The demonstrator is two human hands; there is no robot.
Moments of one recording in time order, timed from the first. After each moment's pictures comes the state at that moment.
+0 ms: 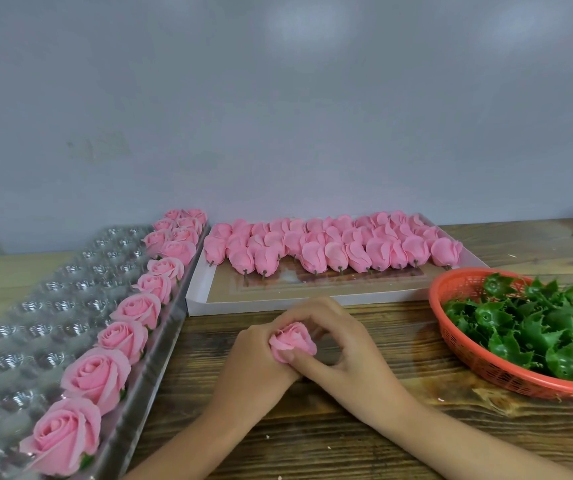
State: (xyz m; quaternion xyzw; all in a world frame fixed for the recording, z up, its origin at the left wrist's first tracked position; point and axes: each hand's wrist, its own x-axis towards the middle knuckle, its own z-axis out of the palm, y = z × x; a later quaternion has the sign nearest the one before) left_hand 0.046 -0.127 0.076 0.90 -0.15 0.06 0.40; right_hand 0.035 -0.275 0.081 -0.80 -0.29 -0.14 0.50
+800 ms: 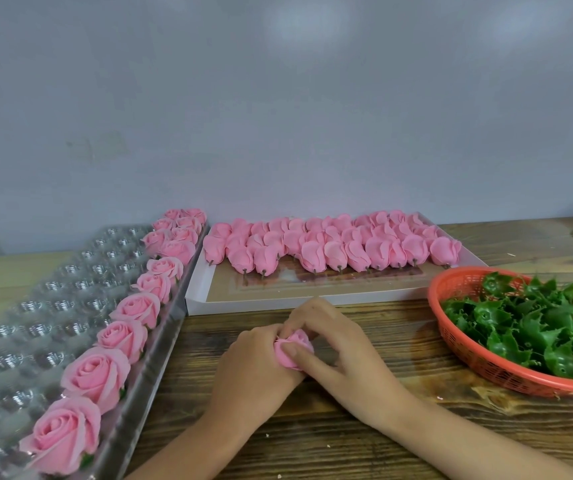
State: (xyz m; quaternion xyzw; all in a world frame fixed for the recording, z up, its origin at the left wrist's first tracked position) left_hand 0.044 -0.126 0.072 0.93 -0.13 0.07 0.34; right_hand 0.035 -0.276 0.082 -0.81 -0.33 -0.14 0.47
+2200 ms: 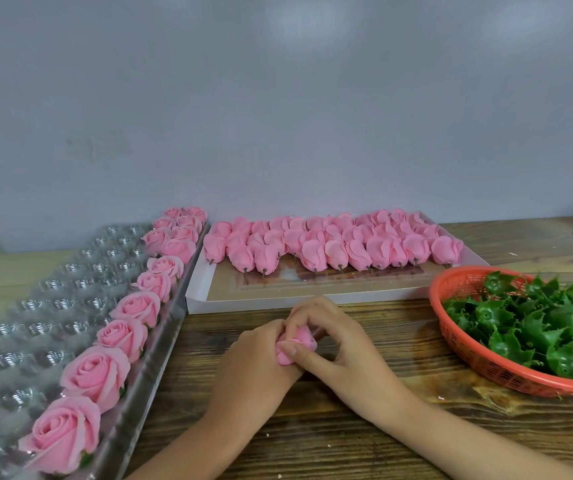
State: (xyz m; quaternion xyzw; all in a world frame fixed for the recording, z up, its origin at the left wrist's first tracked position) left_hand 0.040 -0.127 0.076 0.92 -0.12 0.08 0.37; right_hand 0.038 -0.275 0.080 -0.78 -0.30 -0.10 0.53
